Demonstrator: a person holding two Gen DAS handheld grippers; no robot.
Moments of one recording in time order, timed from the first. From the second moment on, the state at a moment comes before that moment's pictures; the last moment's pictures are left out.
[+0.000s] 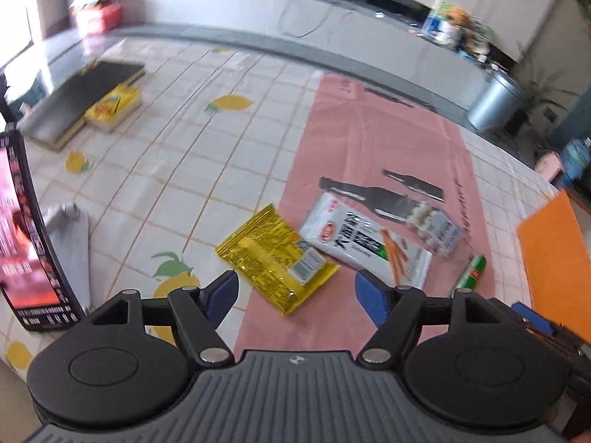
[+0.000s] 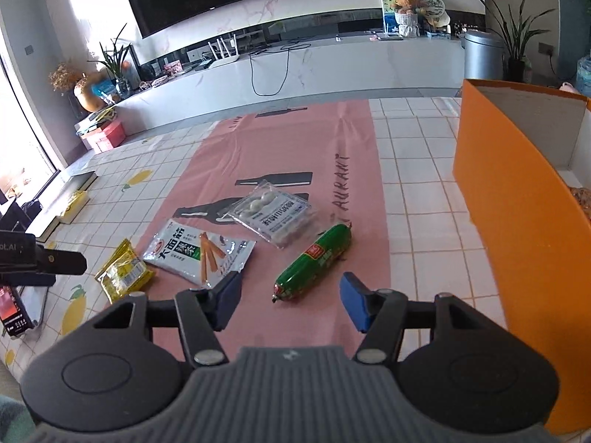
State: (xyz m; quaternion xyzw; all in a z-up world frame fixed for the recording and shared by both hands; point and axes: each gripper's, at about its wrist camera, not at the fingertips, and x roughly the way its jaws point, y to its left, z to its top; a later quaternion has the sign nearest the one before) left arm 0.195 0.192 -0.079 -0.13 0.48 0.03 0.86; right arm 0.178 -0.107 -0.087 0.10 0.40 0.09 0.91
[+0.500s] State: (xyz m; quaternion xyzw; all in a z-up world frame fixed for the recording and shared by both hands) left arm 0.238 0.202 -0.129 -0.26 0.49 0.15 0.82; right arm 0.237 -0.092 -0.126 0.09 0.44 0.03 0.89
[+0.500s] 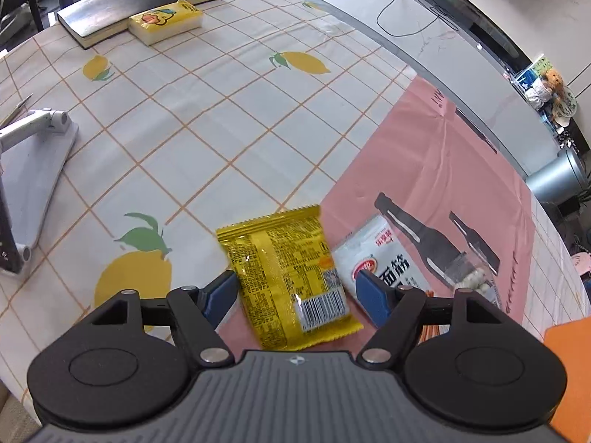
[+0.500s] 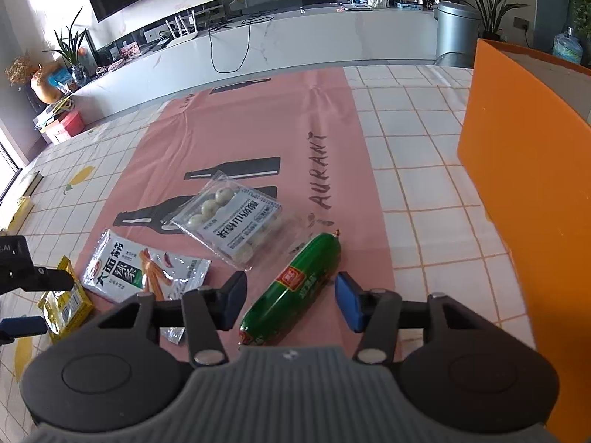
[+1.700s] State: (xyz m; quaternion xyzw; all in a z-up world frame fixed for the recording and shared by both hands) left arm 0.220 0.180 -0.133 -0.09 0.48 0.09 0.87; right arm 0.218 -0.097 -0.132 0.03 0.43 0.07 0.90
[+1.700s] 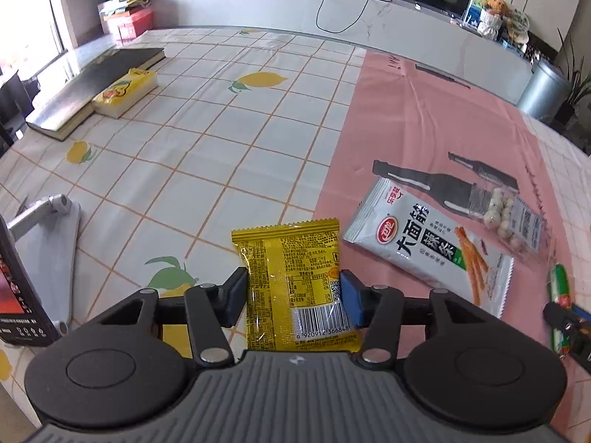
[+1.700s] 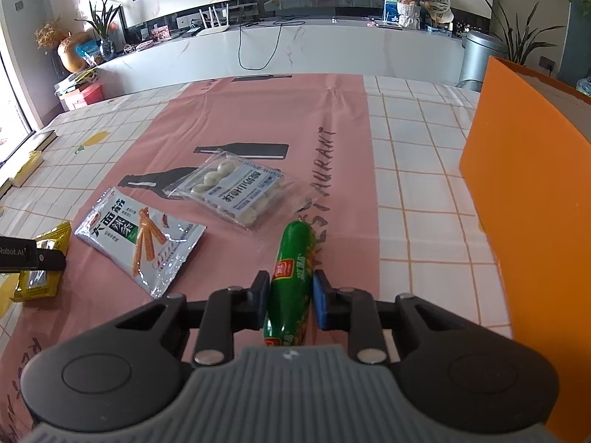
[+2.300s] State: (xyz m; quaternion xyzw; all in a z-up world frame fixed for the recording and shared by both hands) left arm 0.173 0.102 -0.053 -0.09 0.43 -0.02 0.90; right arm 0.161 -0.124 -0.055 0.05 0.37 0.12 0.92
